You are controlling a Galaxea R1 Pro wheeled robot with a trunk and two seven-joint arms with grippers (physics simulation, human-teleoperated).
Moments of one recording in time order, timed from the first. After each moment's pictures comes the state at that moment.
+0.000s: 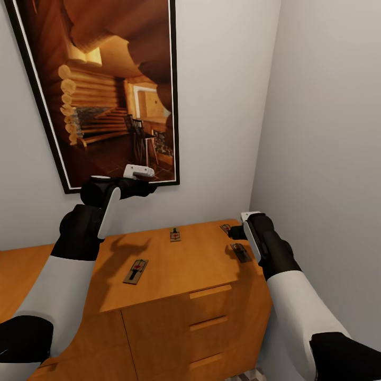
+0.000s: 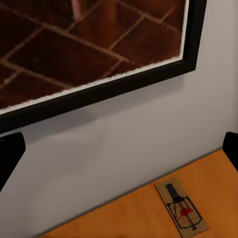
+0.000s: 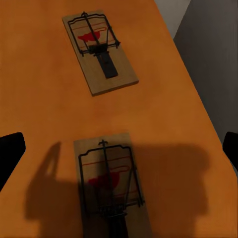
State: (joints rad) left arm -1.03 0.02 -0.17 -1.38 0.06 1.04 -0.06; right arm -0.93 0.09 0.03 -0.99 0.06 1.04 -0.11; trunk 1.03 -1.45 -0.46
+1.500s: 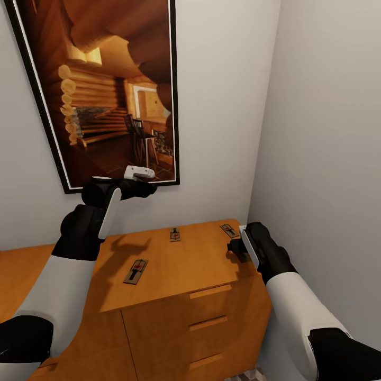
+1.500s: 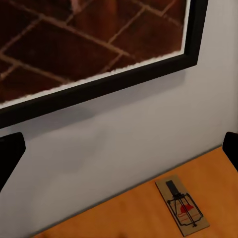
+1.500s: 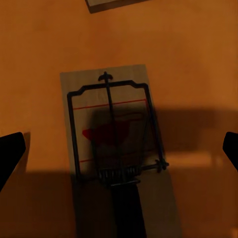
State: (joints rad) left arm -1.03 0.02 -0.17 -1.36 0.06 1.04 -0.06; right arm -0.93 0.08 0.03 -0.83 0.06 1.04 -0.09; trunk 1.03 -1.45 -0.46
